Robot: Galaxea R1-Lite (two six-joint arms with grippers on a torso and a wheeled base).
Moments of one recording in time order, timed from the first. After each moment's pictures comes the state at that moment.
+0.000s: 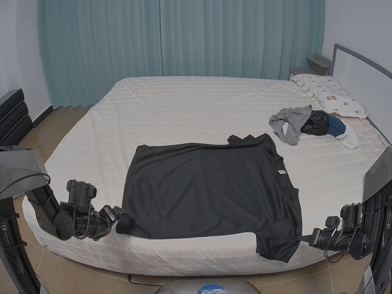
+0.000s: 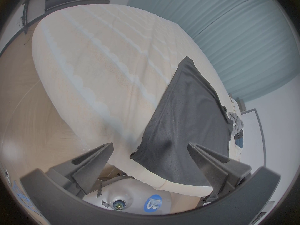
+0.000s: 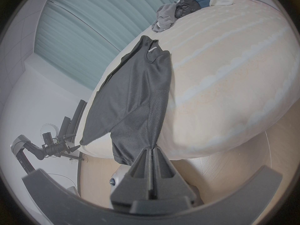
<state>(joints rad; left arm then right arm) -0.11 2.11 -0.49 -0.75 -0.13 -0.87 -0.06 2.36 -0.03 -1.55 0.48 0.42</state>
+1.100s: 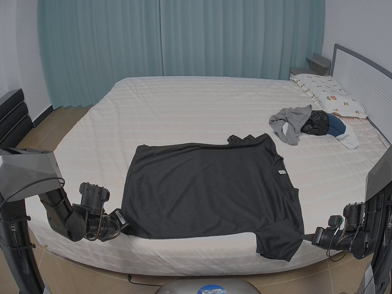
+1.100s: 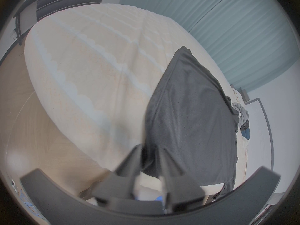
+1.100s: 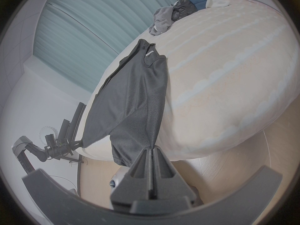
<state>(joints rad) -0.17 2.19 -0.55 -0.74 -0.08 -0.83 -0.08 2.35 -0.02 -1.55 0.48 0.42</state>
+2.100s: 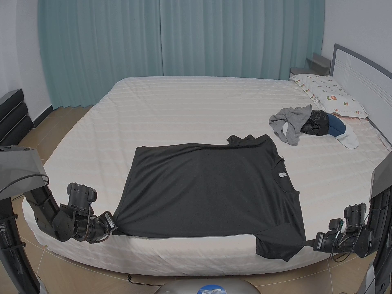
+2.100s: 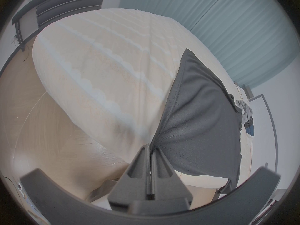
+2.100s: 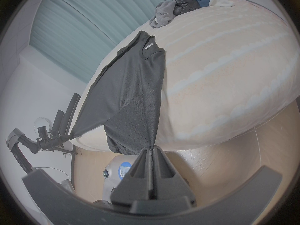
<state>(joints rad) -0.11 2.10 -0.47 -0.68 -0.08 -0.74 -0.09 2.27 -0.02 -1.37 0.46 0.31</state>
